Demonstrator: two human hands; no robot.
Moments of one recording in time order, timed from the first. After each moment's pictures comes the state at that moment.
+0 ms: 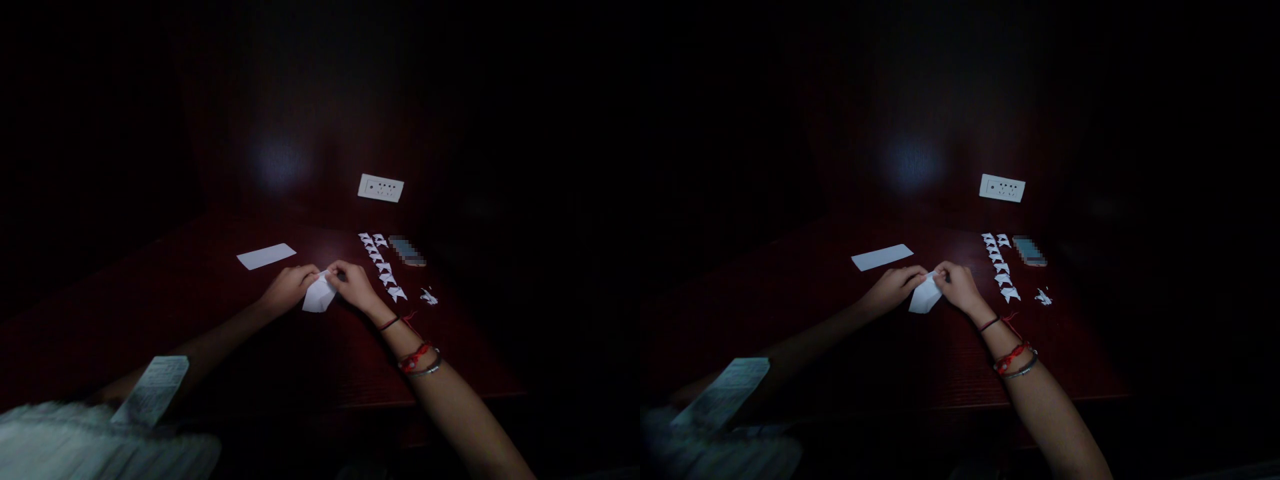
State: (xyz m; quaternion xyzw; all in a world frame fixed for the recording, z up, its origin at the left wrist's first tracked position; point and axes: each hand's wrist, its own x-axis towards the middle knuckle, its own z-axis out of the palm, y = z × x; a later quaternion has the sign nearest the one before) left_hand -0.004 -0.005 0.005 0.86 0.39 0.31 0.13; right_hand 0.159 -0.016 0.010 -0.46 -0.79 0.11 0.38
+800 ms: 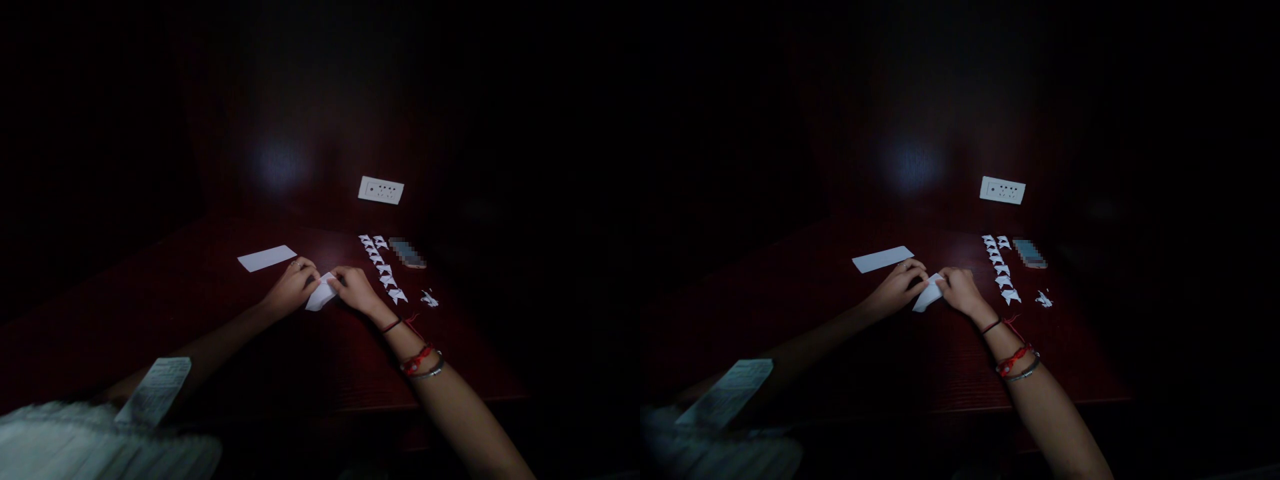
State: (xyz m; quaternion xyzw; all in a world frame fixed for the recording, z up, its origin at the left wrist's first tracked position) left_hand -0.003 0.000 -0.005 0.86 0.37 0.35 0.04; right_hand 0.161 -0.017 0.010 -0.47 -0.82 0.06 0.33
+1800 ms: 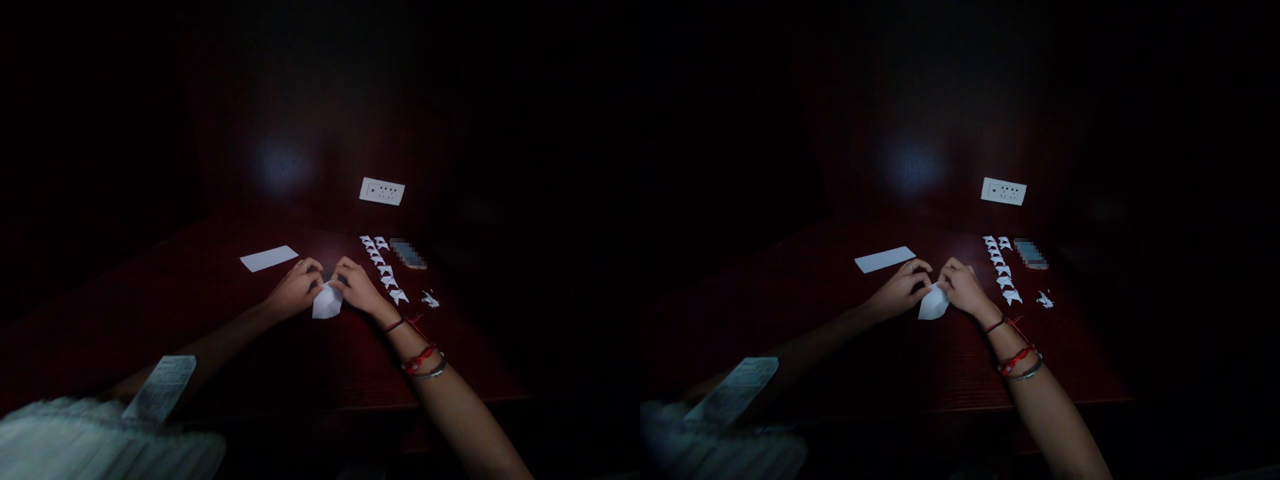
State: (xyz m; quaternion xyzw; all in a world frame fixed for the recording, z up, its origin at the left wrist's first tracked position) left_hand -0.002 -0.007 0.001 0.88 0.35 0.32 0.02; right_hand 0.167 -0.017 0.014 -0.41 -0.86 0.02 0.31
